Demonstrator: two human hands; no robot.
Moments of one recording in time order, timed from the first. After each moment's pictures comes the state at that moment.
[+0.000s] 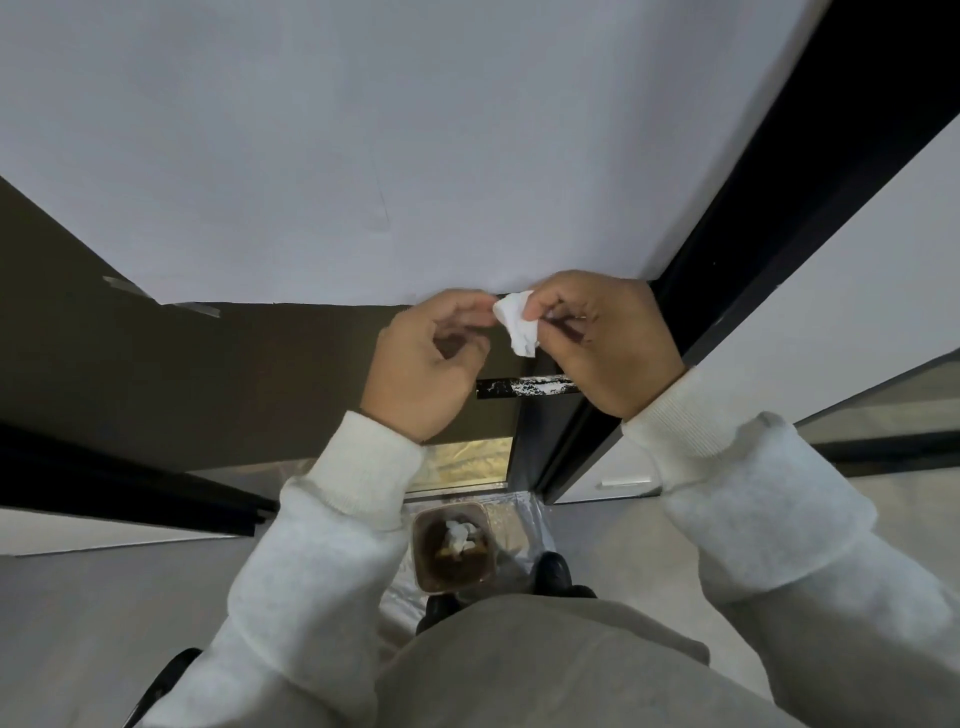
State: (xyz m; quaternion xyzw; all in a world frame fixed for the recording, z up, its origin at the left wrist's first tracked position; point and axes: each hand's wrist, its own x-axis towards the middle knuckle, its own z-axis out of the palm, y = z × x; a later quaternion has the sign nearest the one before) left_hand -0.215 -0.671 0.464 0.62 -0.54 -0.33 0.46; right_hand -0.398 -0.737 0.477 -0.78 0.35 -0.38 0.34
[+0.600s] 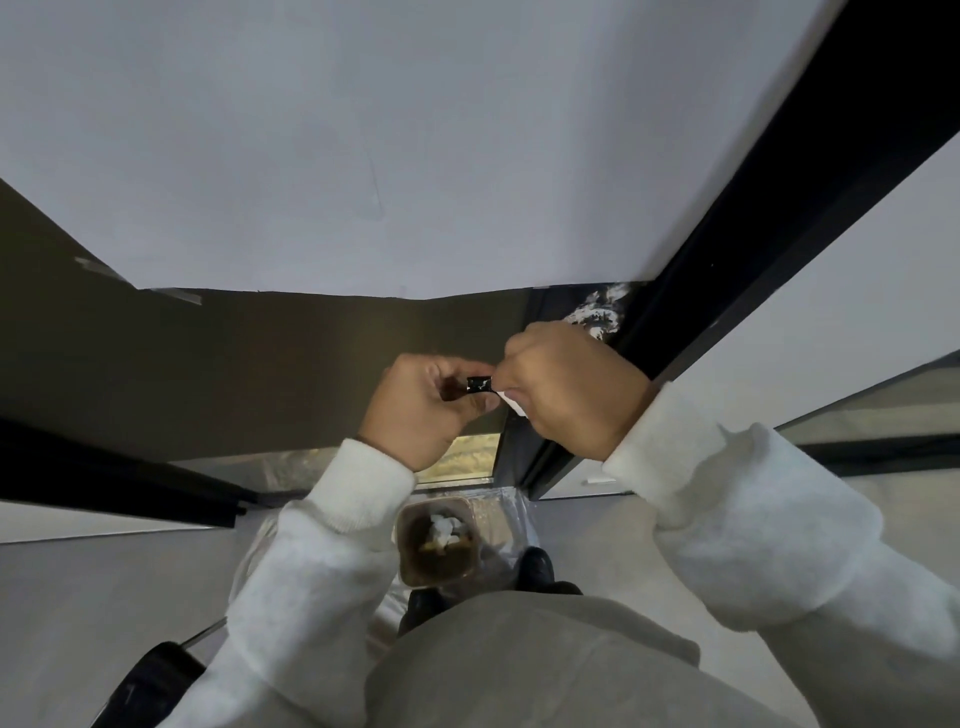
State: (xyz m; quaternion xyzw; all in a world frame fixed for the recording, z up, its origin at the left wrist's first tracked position) left_hand -0.217 -0.653 0.429 0.64 -0.53 -0.38 0.39; right_hand -0.384 -0.719 0.482 -0.96 0.26 -0.05 0.13
